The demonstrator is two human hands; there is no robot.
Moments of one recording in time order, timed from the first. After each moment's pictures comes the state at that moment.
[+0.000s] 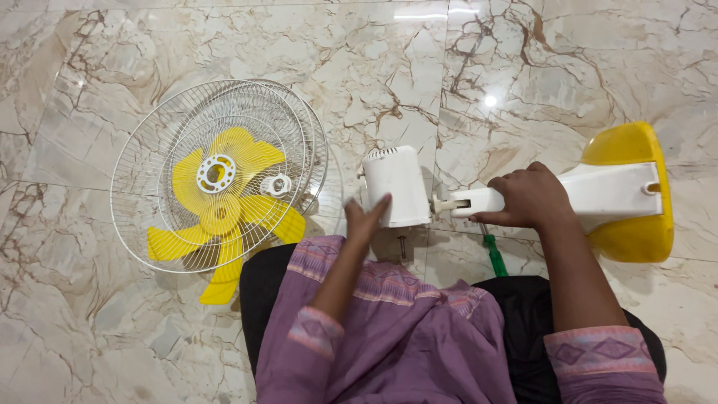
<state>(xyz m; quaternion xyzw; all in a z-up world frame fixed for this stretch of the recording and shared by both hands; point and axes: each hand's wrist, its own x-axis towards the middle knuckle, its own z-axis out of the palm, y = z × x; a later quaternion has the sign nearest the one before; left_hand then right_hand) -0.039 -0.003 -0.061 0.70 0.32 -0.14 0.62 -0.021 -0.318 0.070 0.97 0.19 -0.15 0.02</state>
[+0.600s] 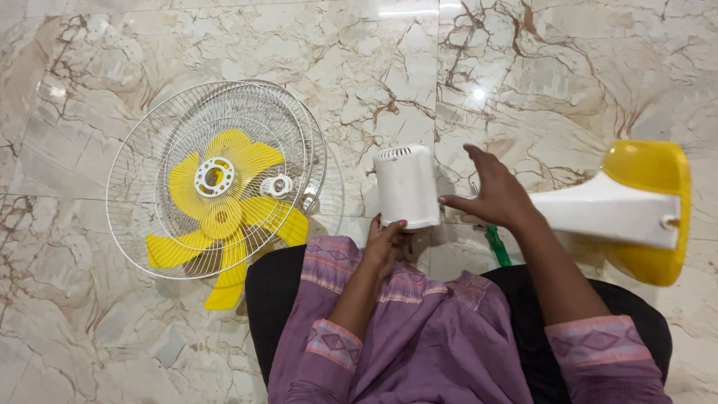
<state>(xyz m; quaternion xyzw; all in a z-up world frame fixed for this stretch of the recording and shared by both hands) -0.098 -0.016 -0.115 0.45 0.26 -0.21 0.83 -0.038 -0.269 0.046 0.95 0.10 -0.02 -0.30</state>
